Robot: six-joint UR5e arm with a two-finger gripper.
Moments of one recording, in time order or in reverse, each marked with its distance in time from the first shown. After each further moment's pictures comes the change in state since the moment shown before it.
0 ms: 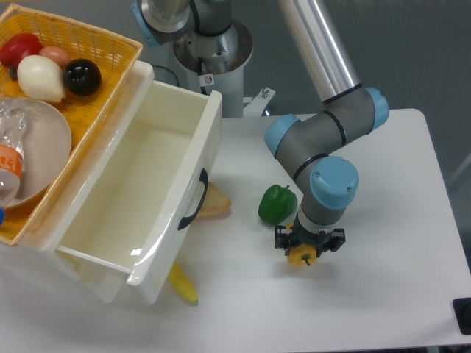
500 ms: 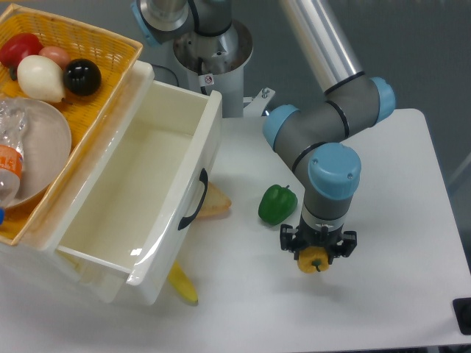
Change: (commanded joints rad) arm -0.017 0.044 0.032 -0.011 0.121 0.383
